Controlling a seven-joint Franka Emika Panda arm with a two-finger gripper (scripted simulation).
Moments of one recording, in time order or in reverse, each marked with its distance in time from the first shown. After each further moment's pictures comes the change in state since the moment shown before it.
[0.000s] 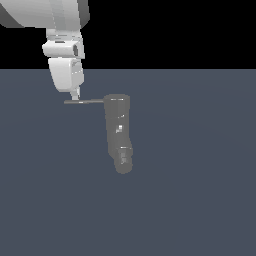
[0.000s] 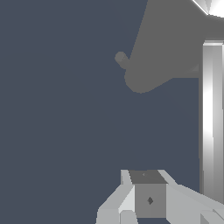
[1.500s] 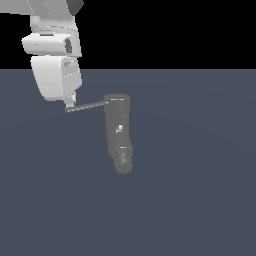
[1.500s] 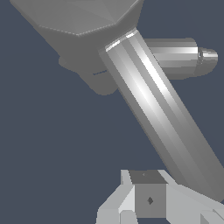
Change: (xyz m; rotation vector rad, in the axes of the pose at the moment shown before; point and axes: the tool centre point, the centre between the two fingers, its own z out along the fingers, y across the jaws) arm 0.005 0.084 0.000 0.003 -0.001 0.005
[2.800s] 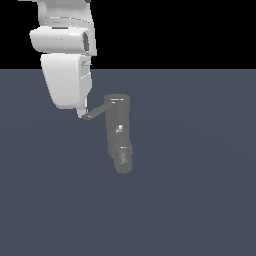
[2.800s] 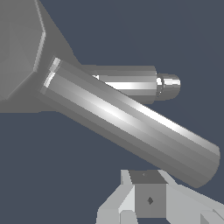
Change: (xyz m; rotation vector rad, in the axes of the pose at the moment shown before) arm 0.038 0.055 0.000 0.000 -0.001 -0.012
